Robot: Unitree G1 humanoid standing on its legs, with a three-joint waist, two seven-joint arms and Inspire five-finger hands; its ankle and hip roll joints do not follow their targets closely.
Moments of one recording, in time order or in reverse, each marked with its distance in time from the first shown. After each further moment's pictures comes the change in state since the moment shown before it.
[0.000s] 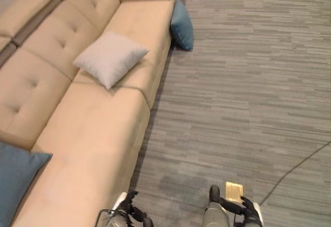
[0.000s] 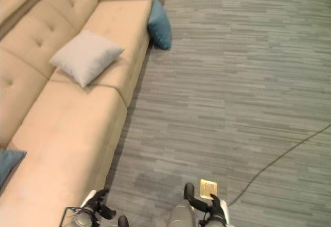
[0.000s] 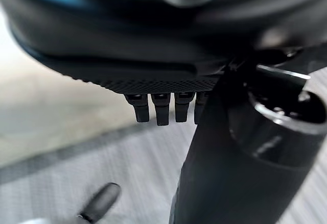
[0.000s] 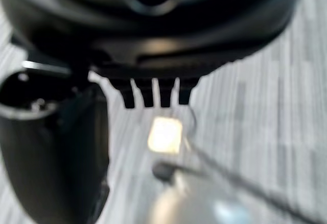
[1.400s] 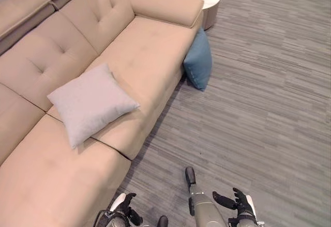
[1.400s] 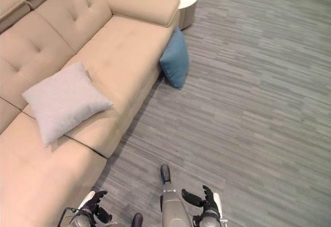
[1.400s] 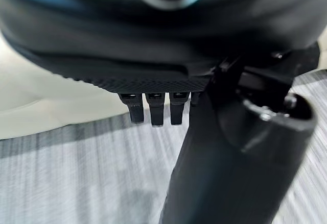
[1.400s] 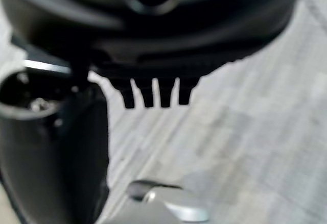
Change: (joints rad) left arm 0.002 0.090 -0.039 0.055 0.094 0.044 0.044; right arm 0.037 0.090 0.117 -0.101 -0.048 -0.020 -0.019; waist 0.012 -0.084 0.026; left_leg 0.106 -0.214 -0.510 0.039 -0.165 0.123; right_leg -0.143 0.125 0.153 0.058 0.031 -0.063
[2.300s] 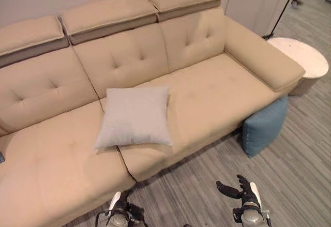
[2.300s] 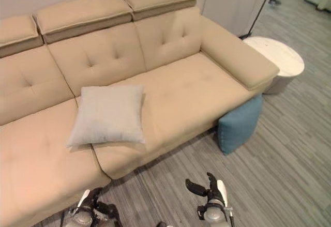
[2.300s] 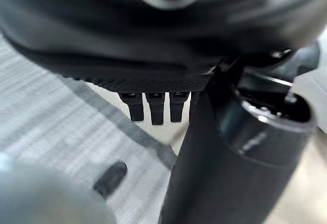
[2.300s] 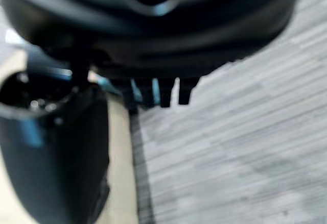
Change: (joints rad) left arm -0.038 -0.029 0.223 0.049 -0.103 0.002 0.037; right arm -0.018 -0.018 -0.011 -0.076 -0.025 -0.011 -0.023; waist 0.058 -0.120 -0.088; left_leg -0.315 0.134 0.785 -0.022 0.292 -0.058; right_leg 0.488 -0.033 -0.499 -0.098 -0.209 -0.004
